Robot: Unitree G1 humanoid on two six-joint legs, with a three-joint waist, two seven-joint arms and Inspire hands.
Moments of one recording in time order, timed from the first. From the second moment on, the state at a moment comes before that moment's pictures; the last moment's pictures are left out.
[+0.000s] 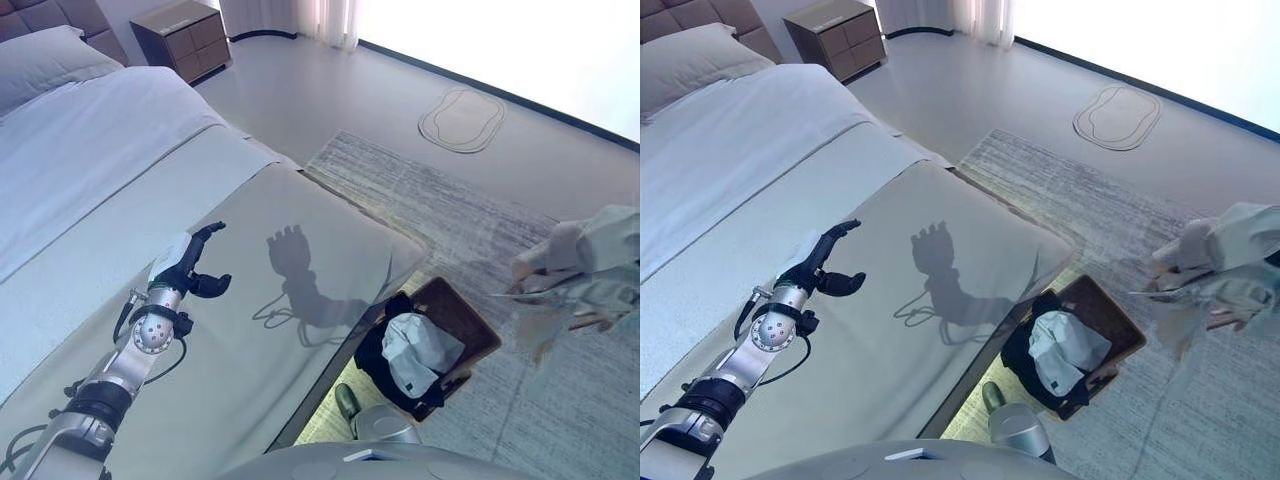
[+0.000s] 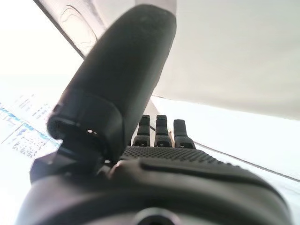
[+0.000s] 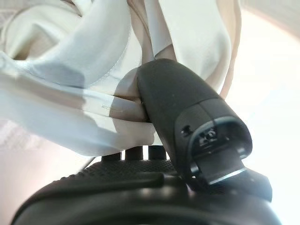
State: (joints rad) left arm -0.14 0.67 -0.28 0.54 0.16 -0.26 0.21; right arm 0.02 -1.01 -0.36 0.50 0.20 0.11 0.11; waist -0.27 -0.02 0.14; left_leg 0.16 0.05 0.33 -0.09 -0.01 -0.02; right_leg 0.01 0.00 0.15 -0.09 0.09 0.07
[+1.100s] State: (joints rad) left arm -0.15 0.65 -0.30 0.53 0.15 -0.20 0.19; right arm -0.02 -0.67 -0.10 0.84 0.18 0.08 0.10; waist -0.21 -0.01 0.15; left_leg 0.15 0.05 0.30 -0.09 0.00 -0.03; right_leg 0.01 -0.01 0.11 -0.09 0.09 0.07
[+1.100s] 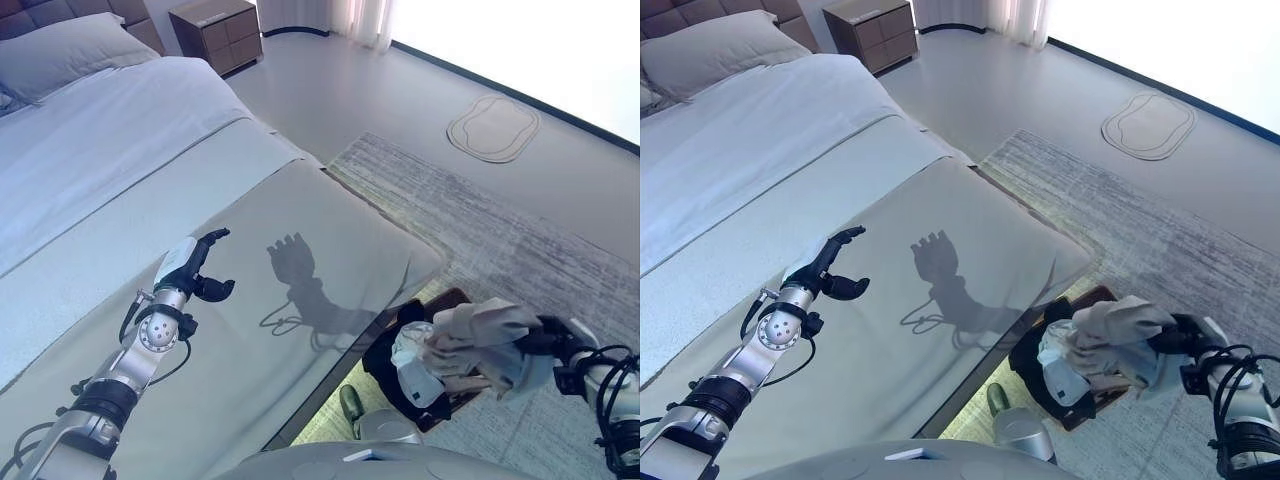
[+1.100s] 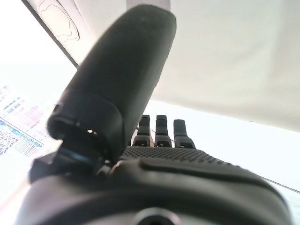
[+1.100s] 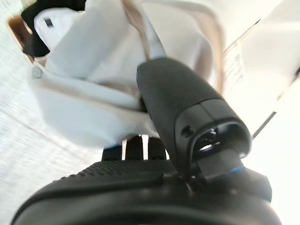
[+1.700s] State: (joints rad) left arm -0.16 0.65 -0.31 0.52 0.13 -0.17 0.19; right arm 0.03 -0.59 -0.14 0.76 0.28 0.00 -0.03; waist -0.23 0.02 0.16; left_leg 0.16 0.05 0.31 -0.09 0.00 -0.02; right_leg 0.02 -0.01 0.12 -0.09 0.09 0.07
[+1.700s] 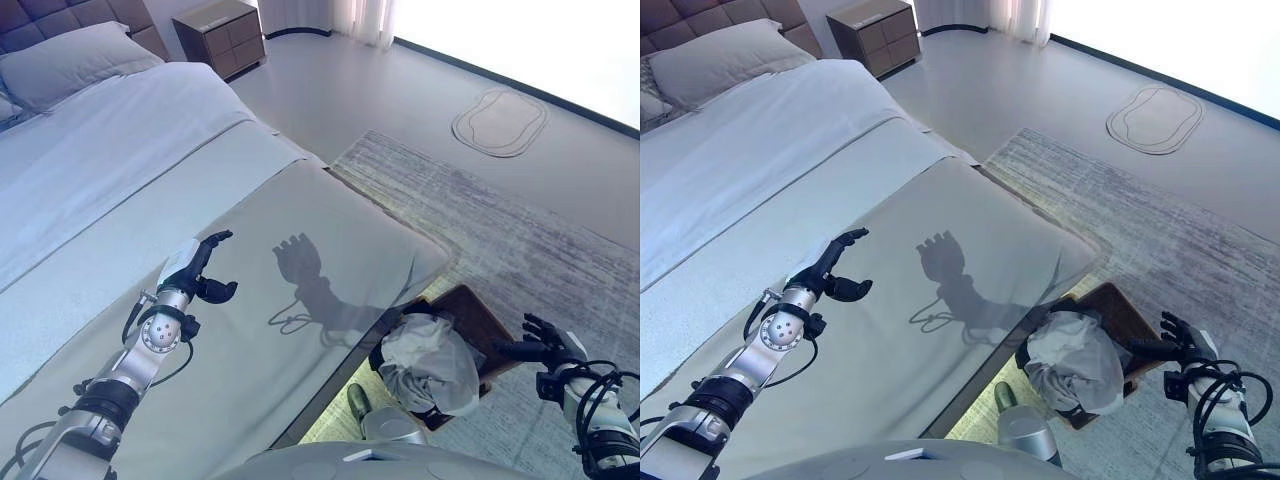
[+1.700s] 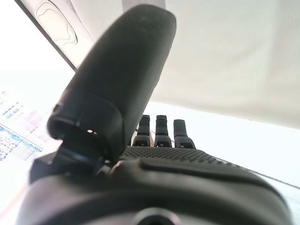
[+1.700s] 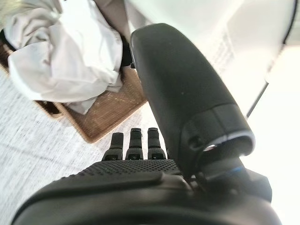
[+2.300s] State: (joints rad) left arm -0.08 0.55 -0.27 0.52 0.14 -0.17 0.21; right arm 0.16 -0.48 -0.10 0.33 0.04 -0.04 -0.10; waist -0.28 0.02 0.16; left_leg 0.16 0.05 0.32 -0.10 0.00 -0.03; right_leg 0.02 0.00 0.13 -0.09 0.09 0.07
